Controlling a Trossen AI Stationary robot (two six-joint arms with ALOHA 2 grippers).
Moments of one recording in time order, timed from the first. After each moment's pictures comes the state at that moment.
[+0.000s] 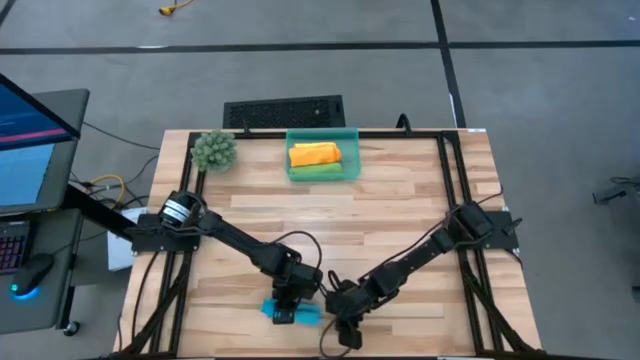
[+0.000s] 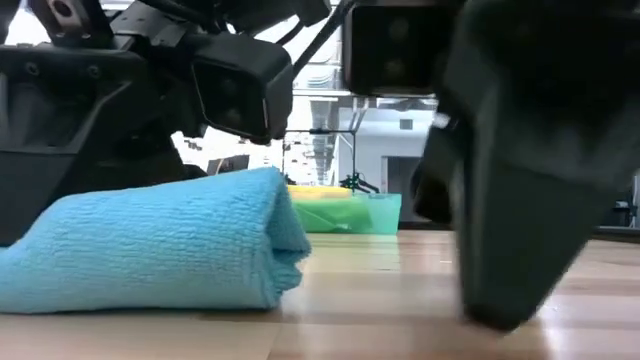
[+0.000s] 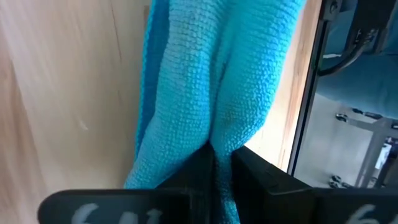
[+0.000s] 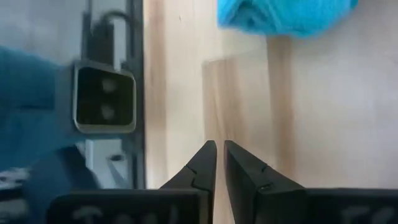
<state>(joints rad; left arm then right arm) -0.38 2.02 1.26 -0.51 0.57 -0.50 0.55 2.09 1.27 -0.06 -0.21 0.73</state>
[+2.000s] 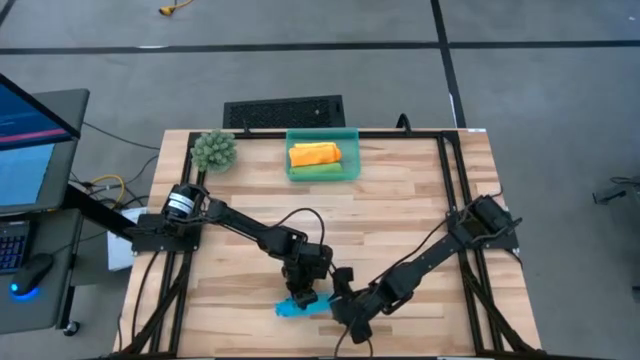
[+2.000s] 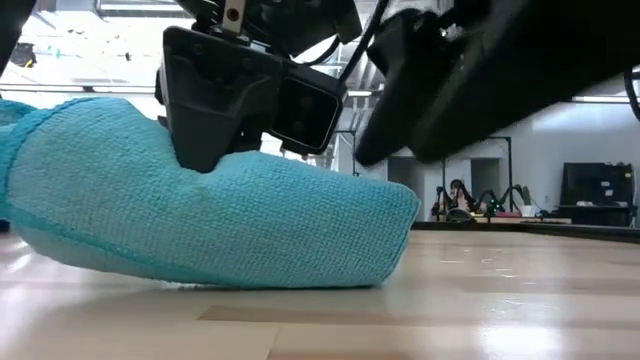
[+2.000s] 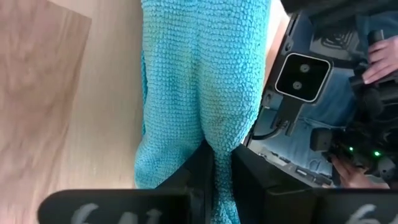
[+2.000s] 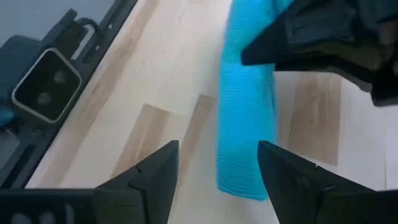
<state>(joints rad) -0.25 2.02 1.26 -0.32 0.73 -0.81 0.60 1.97 1.27 -0.19 0.24 0.09</state>
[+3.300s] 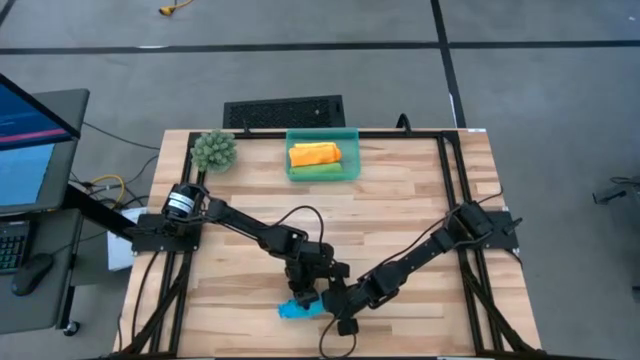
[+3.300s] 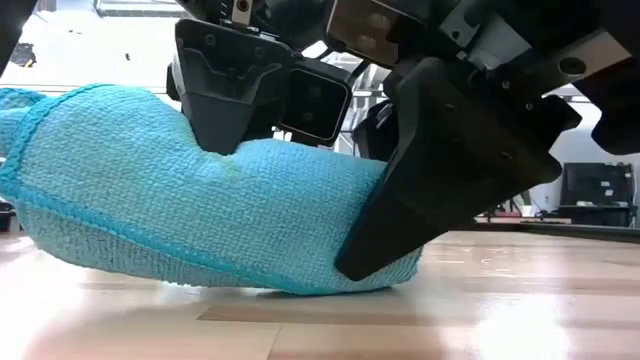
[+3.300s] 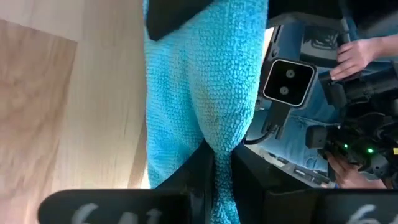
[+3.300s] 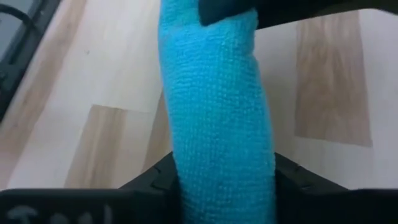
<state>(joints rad) -0.24 2.01 1.26 -0.27 0.74 -0.80 0.54 2.09 1.27 -0.10 0.20 0.26</state>
